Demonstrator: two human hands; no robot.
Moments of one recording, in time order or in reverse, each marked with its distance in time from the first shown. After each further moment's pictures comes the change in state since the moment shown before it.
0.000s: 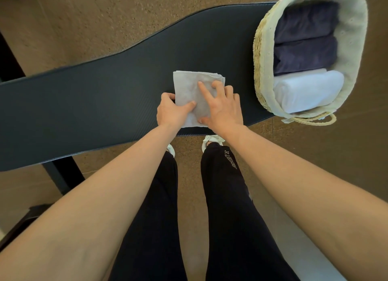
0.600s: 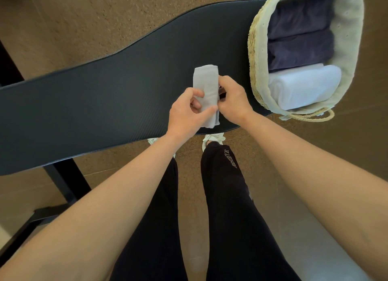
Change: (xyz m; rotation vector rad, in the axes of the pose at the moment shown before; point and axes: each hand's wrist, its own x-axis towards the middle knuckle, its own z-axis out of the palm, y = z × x) left_hand -0.037 0.012 0.019 -0.049 -0.106 0.467; right_hand 0.011 0.041 -0.018 0.809 -0.005 0.069
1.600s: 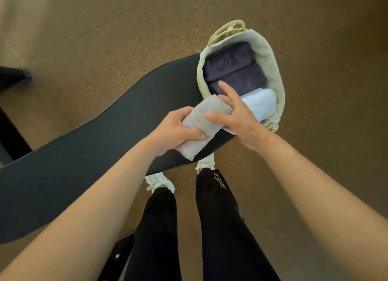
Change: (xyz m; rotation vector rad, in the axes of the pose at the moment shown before) left_hand 0.014 0.142 -0.012 -0.037 -0.574 -0.066; right_hand -0.070 -0.028 -0.138 0.685 0.014 0.187
